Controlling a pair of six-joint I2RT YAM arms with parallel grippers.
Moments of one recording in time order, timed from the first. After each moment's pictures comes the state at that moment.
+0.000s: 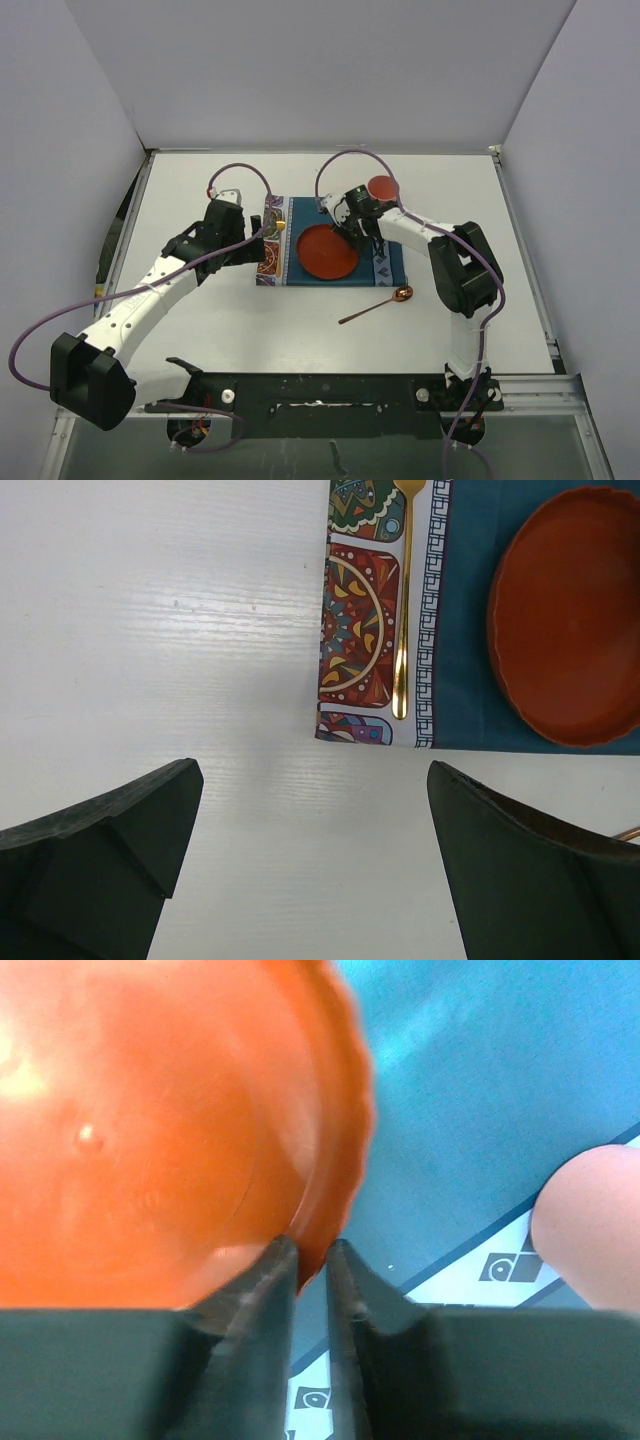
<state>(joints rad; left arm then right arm) -0.45 1.22 0.99 -0.63 -0.25 -0.46 0.52 1.99 1.37 -0.43 -0.05 -0.44</state>
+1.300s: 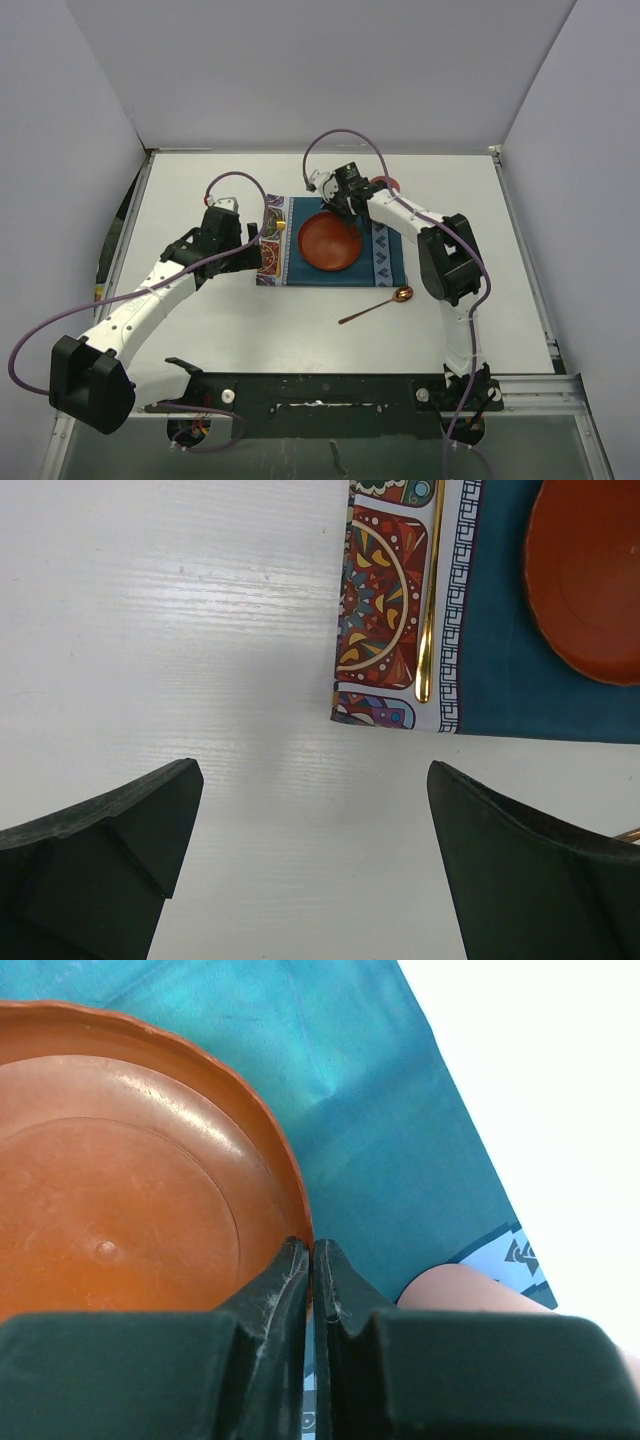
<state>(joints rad) -0.42 1.20 0.93 -0.62 -0.22 -0.46 0.52 2.14 1.68 -0.48 -0.01 -0.52</state>
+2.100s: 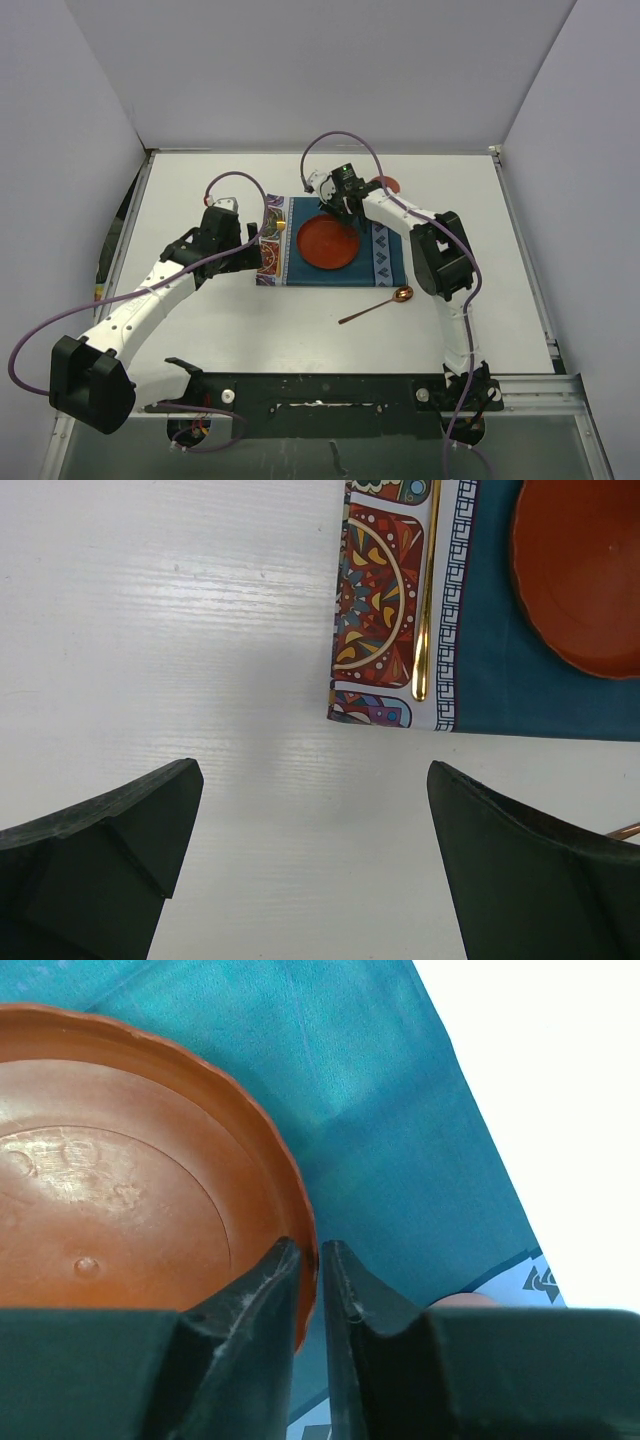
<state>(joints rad) -0.42 1.20 0.92 -0.62 -0.20 -0.46 0.52 2.22 1.75 -0.49 -0.01 -0.51</state>
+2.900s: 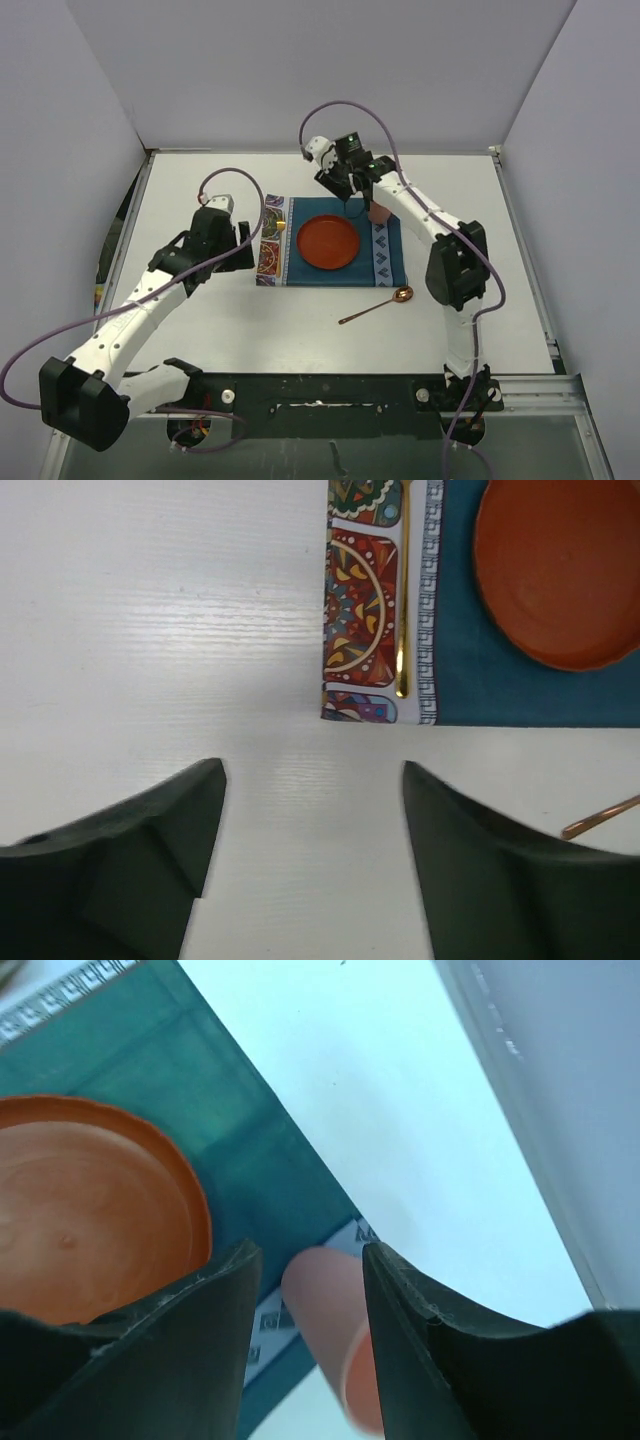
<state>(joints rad) -0.41 1.13 0.93 -0.64 -0.20 -0.44 0.53 2.14 1.93 -0.59 0.10 -0.57</state>
